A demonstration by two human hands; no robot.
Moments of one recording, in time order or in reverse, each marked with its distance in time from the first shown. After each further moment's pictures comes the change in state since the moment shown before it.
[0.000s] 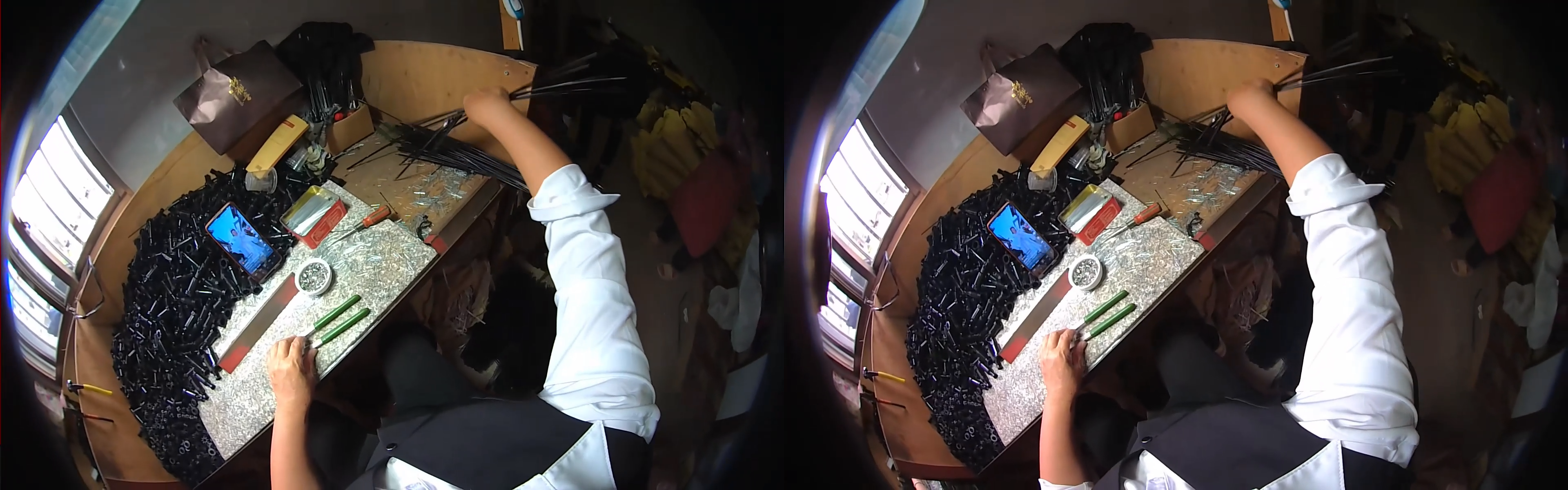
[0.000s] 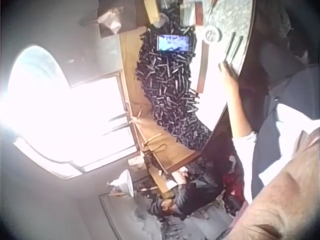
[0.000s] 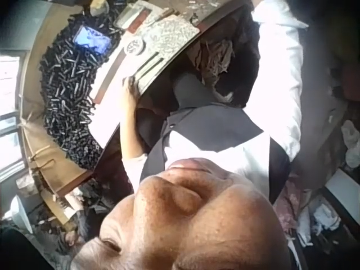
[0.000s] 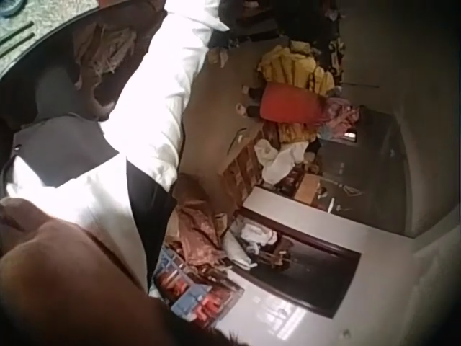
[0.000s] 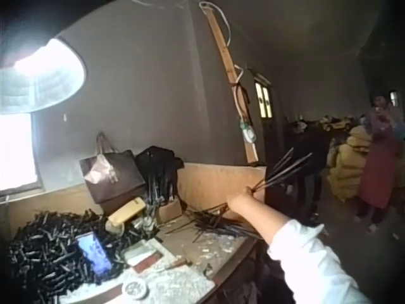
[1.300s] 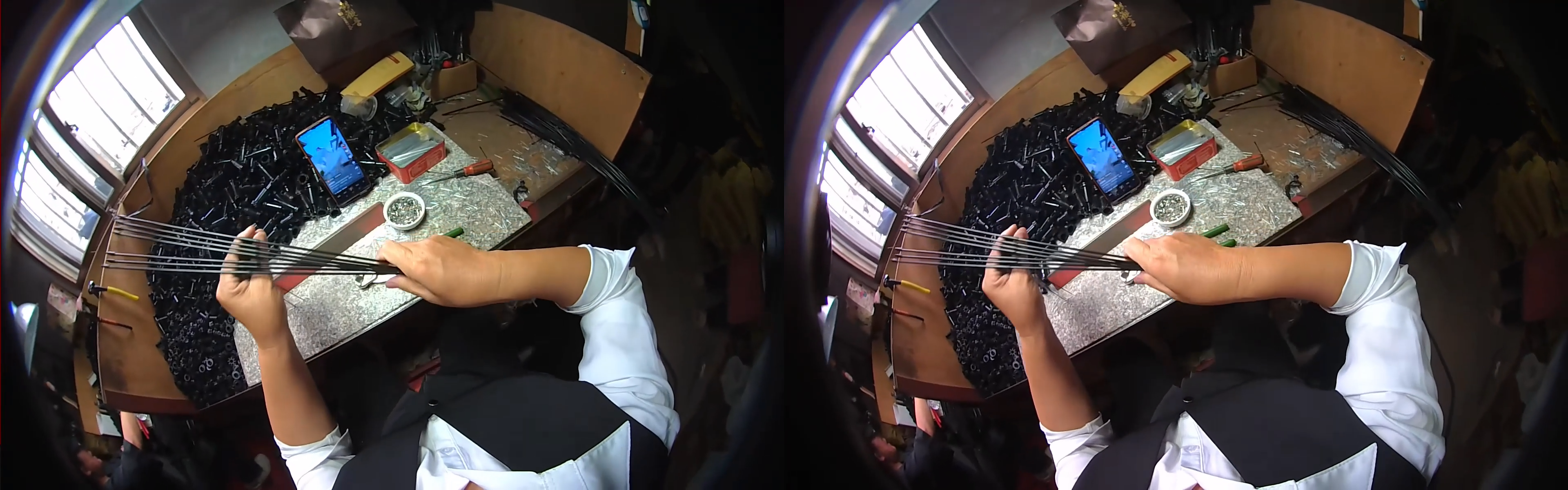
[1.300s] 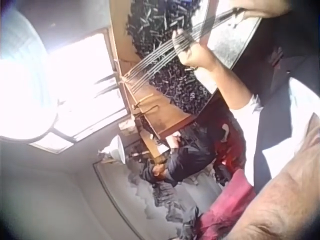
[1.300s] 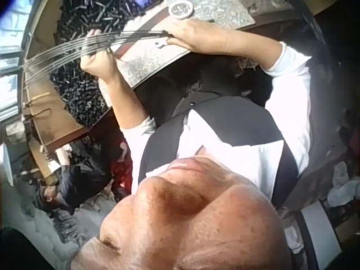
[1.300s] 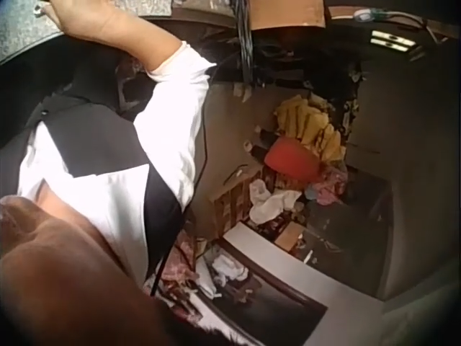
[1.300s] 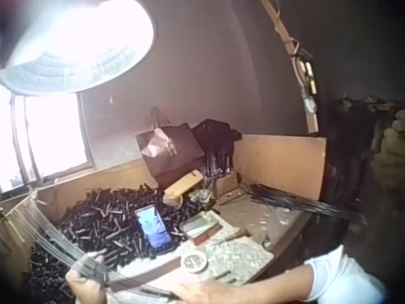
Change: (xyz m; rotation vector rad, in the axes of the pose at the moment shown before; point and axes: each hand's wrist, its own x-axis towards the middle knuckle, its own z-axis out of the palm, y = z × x) left_hand 0.044 -0.035 -0.114 -0.705 0.764 -0.410; right_hand -0.219 -0.251 -0.066 1.131 0.009 -1.182
